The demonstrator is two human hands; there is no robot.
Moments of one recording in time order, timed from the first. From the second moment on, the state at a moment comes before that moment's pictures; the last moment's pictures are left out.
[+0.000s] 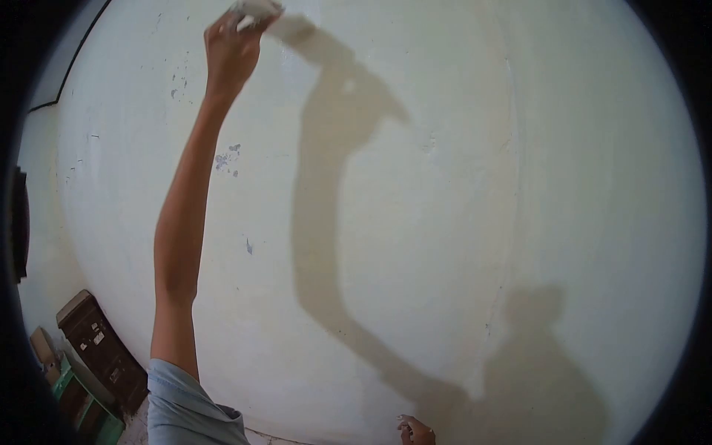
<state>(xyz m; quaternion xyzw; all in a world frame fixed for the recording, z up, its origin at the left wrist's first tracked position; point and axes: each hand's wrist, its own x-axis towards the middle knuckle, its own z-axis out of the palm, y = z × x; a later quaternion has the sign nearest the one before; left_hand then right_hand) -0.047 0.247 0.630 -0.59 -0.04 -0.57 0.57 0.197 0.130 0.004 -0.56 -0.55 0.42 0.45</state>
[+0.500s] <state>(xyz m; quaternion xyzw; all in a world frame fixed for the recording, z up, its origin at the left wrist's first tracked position) -0.060 0.251 0.316 -0.77 -0.12 -0.55 0.30 0.196 0.153 -0.007 -0.52 -0.68 0.30 0.41</state>
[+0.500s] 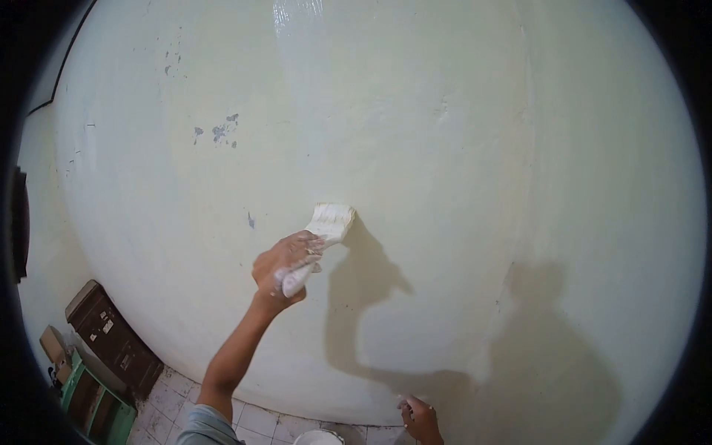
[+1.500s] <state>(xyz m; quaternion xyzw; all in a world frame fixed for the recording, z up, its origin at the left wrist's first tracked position) -0.065 0.302 0.389 -0.66 -0.06 -0.50 0.55 0.169 0.155 -0.026 -0.50 -0.69 0.31 0.42</state>
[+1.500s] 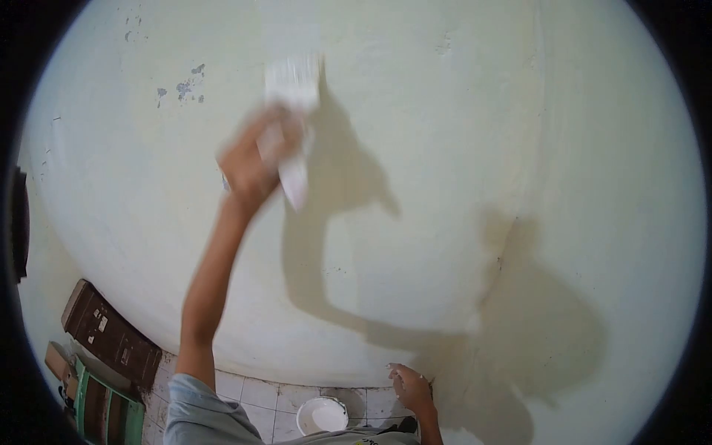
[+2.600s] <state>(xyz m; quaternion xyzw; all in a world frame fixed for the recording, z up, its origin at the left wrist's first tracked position) -0.059 0.279 0.171 -0.81 -0.20 -0.55 0.08 0.169 0.158 -0.039 -0.50 -0.72 0.29 0.39</state>
